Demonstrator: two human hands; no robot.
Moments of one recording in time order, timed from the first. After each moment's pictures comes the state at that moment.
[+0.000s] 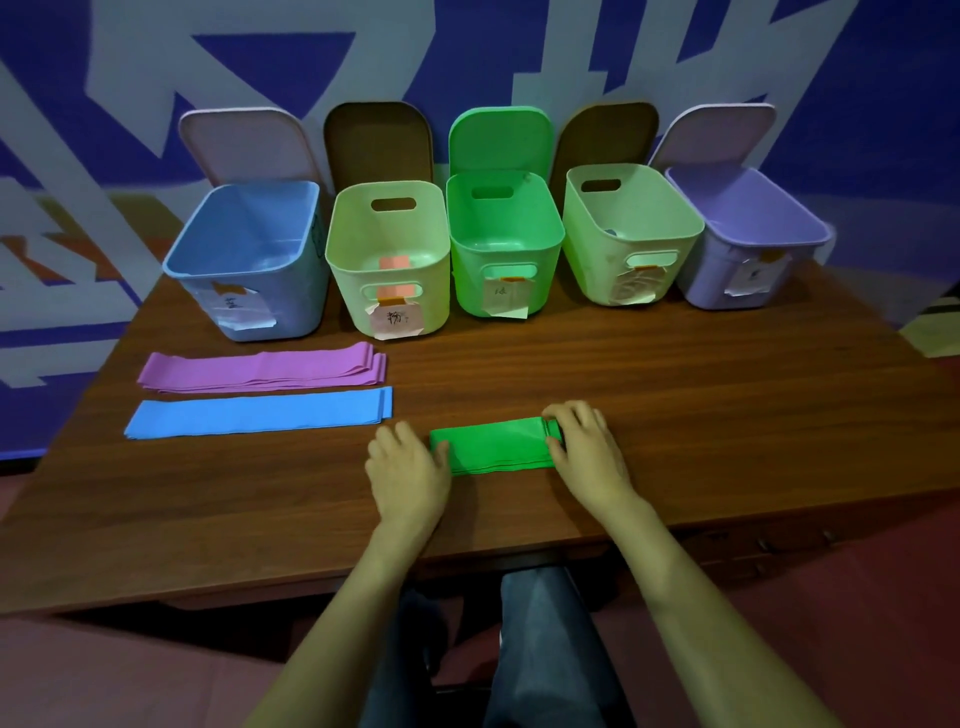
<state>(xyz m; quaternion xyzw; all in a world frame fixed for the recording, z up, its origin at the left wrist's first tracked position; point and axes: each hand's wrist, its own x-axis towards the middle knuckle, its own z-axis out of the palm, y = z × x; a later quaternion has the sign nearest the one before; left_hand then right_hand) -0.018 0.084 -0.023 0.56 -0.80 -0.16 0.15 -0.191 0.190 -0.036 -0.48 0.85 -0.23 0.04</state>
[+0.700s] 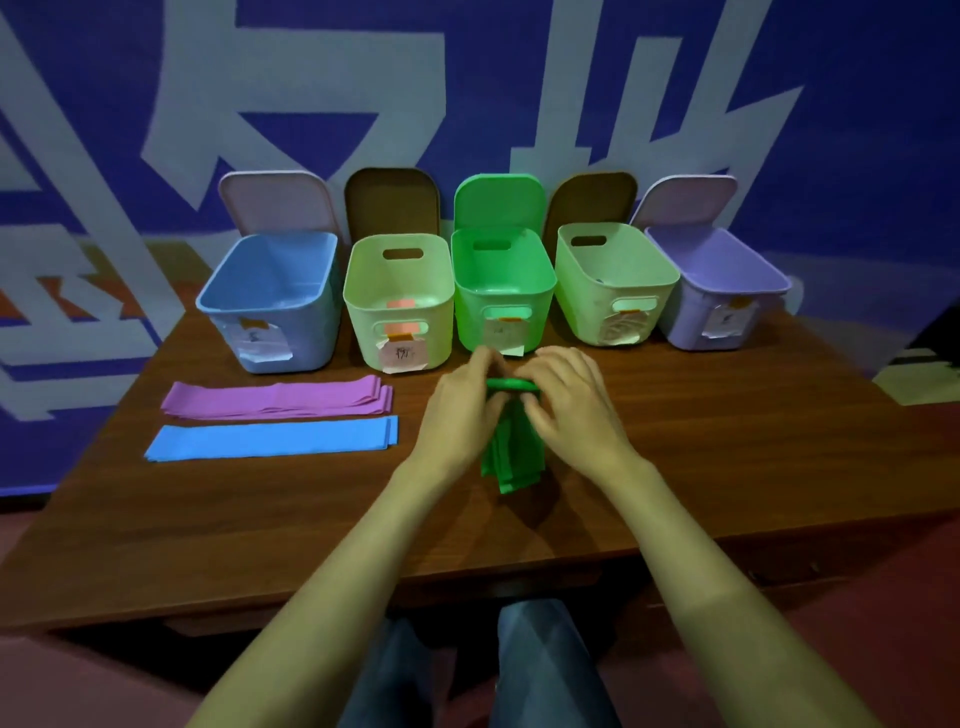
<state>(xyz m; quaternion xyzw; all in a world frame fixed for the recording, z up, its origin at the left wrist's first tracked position) -0.053 0.082 0.074 0.24 -0.86 -0.27 0.36 -0.175 0.175 0.069 -0.62 0.70 -0.30 -0.19</state>
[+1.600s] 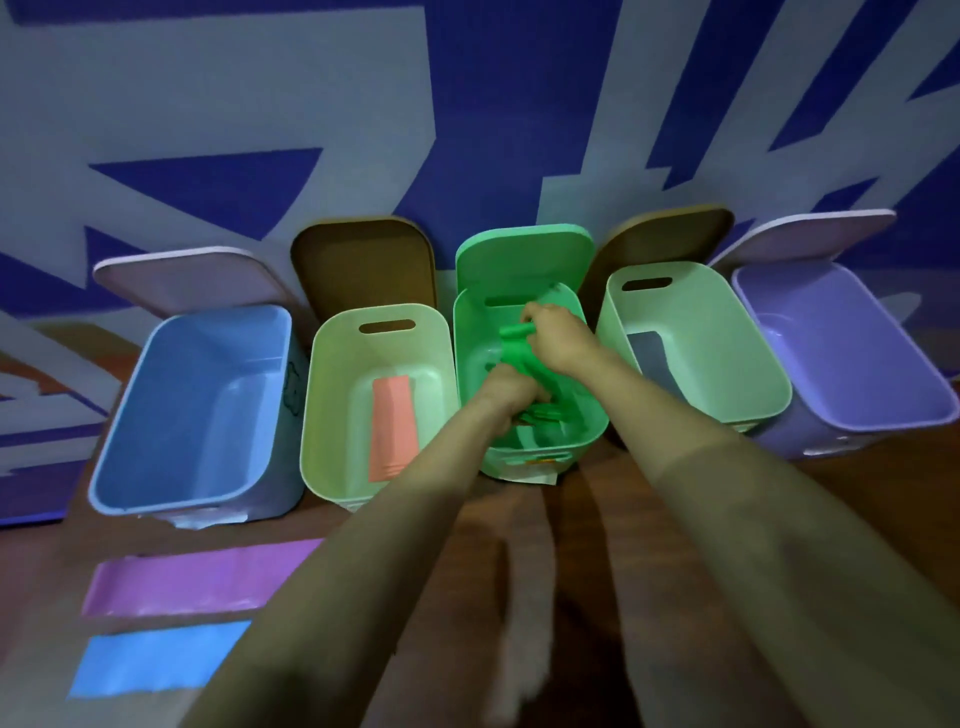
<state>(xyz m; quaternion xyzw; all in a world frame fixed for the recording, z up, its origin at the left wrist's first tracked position) -0.281 -0.146 0.093 0.46 -0.59 -0.67 0.04 -0.398 -0.140 0.095 -0.49 0.85 -0.10 0.15</state>
